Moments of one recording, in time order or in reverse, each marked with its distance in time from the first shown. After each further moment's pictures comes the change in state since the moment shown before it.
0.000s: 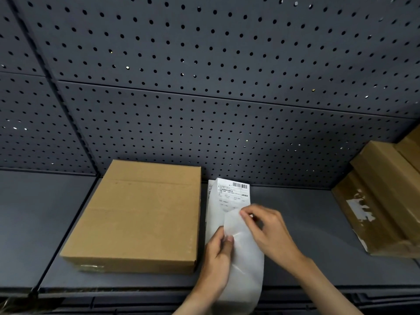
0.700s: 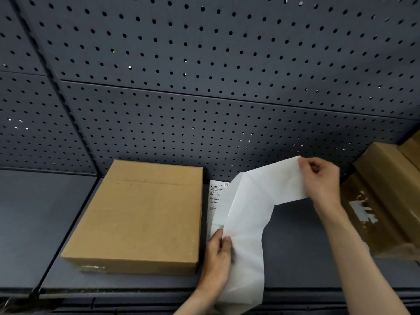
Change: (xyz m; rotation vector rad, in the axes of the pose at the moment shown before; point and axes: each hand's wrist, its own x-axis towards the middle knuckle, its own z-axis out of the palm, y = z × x) left_hand 0.004 0.008 0.003 -0.031 0.091 -0.094; right_hand 0.077 0.037 -0.087 0.174 0.519 0.503
